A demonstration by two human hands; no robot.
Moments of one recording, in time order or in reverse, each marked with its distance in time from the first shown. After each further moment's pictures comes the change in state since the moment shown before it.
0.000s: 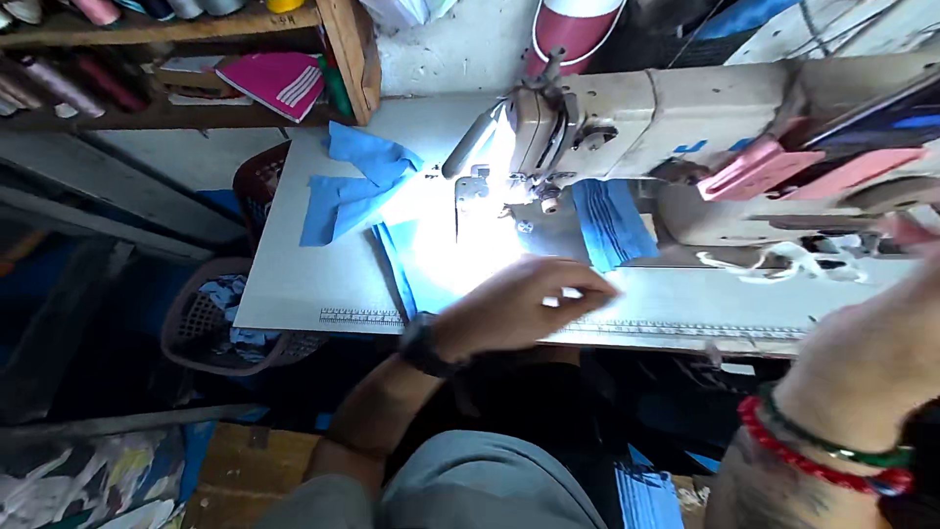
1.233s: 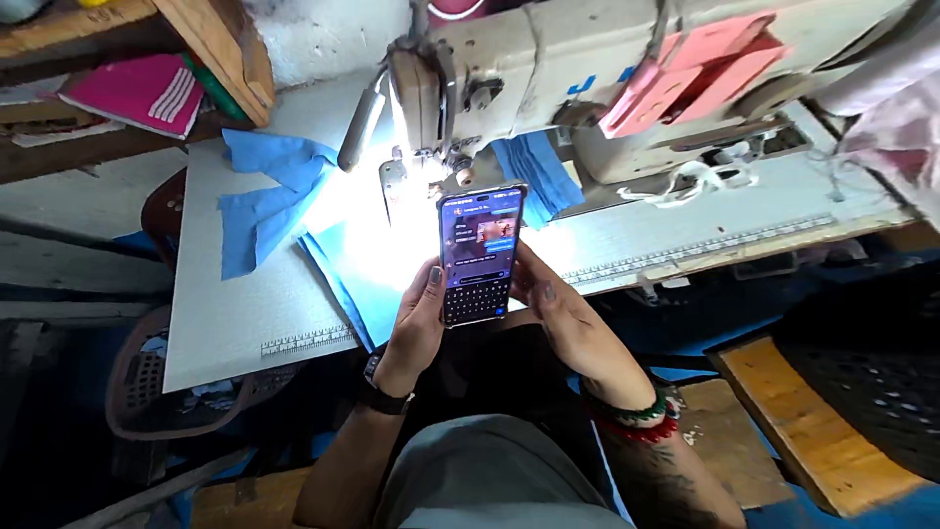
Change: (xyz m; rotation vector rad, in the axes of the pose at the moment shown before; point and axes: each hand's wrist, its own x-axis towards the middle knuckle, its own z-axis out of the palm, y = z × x) left_hand -0.051 -0.059 0.051 -0.862 0.416 -0.228; right_hand -0.074 -0.050 0.073 0.642 -0.604 0.533
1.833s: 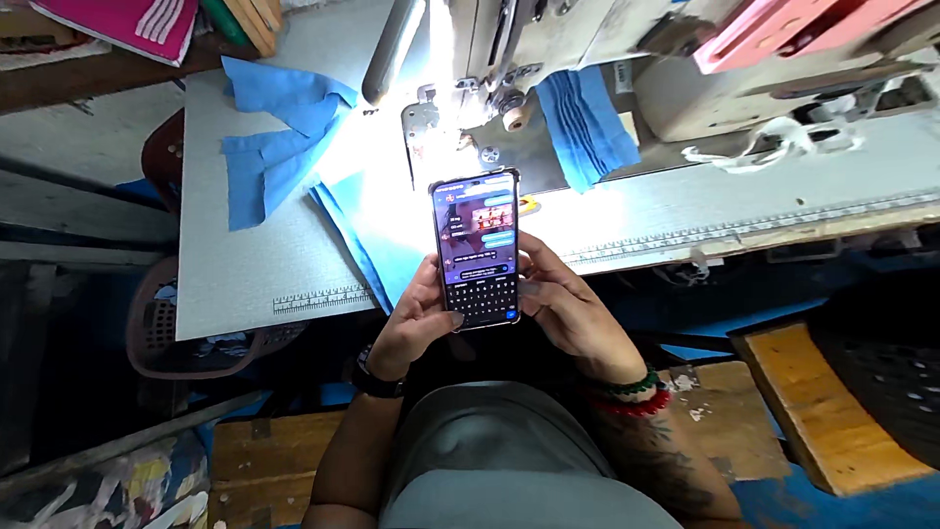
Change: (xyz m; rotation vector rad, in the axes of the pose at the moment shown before) left_hand -0.043 -0.012 -0.051 -0.090 -0.271 -0.002; right_hand -0.008 0.034 0.026 0.476 -0.128 0.153
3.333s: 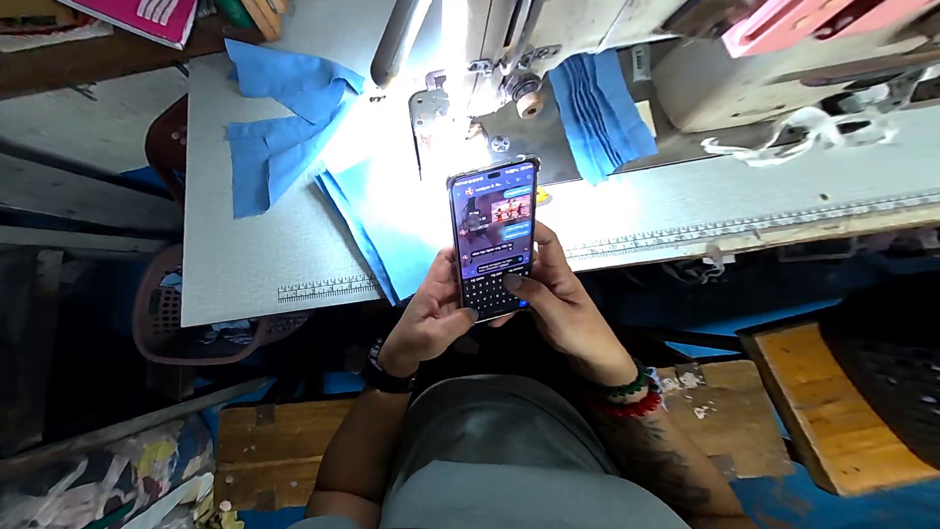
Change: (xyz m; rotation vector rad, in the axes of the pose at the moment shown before) left_hand 0.001 -0.002 0.013 0.030 0.008 0.002; right_hand 0.002 0.012 0.014 -0.049 0.078 -0.019
